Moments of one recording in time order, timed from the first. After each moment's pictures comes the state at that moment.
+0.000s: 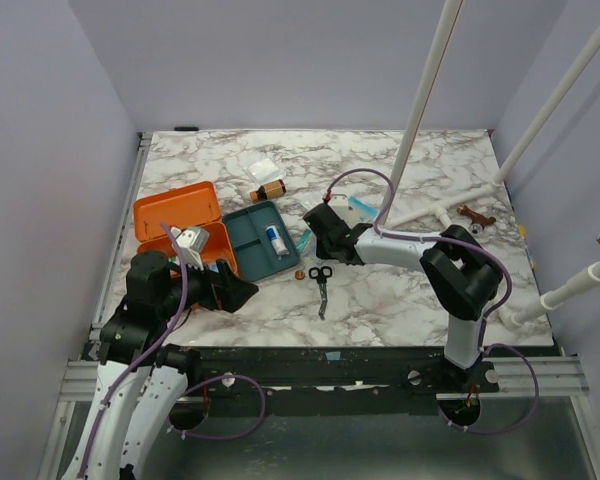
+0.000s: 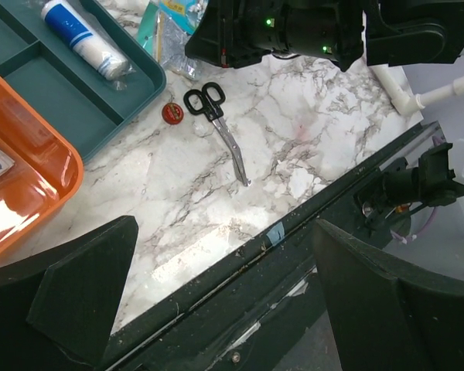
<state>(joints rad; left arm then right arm) -0.23 0.44 0.70 -0.72 0.55 -0.37 0.80 1.90 1.16 -0.22 0.40 0.66</state>
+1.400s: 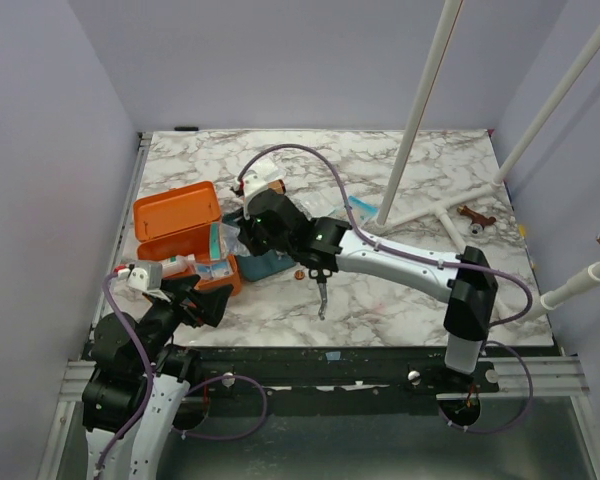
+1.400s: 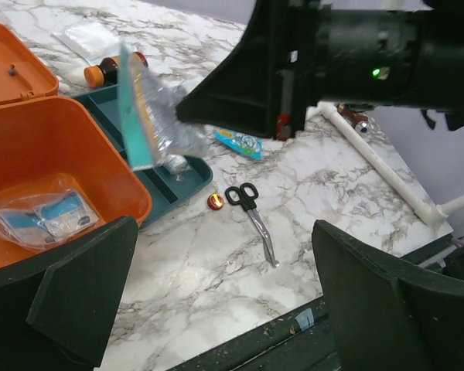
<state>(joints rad) -0.23 0.03 0.68 -0.72 0.27 -0.44 1.11 1.80 1.62 -0.31 0.24 0.29</state>
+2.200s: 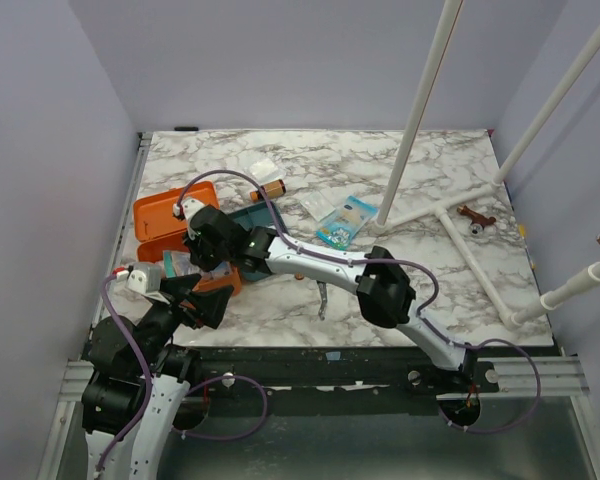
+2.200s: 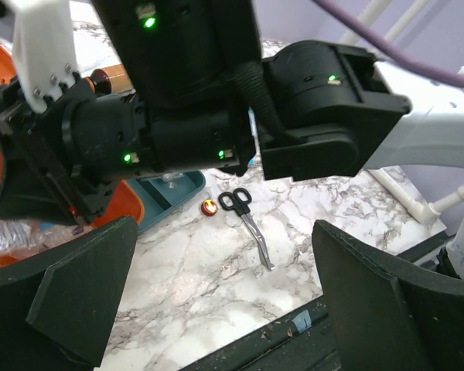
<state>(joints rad) -0.23 0.01 0.68 -0.70 0.29 -0.43 1.17 2.36 2.16 -0.34 0.04 0.23</state>
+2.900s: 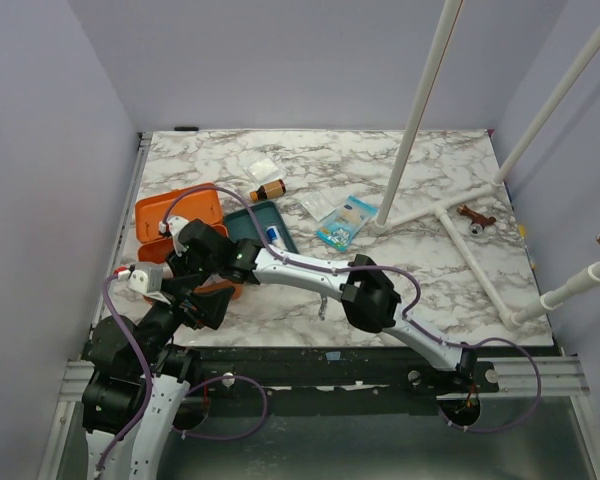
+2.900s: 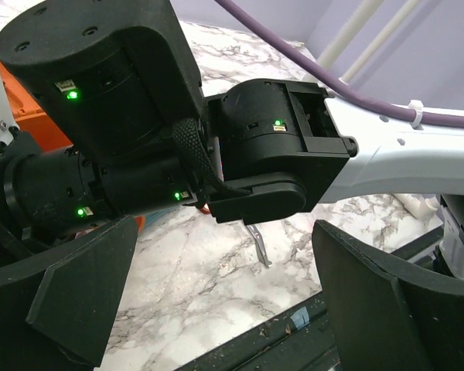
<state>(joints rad) -0.23 0.01 0.68 -0.70 0.30 -0.43 1.21 2.52 2.29 -0.34 -0.10 0.26</state>
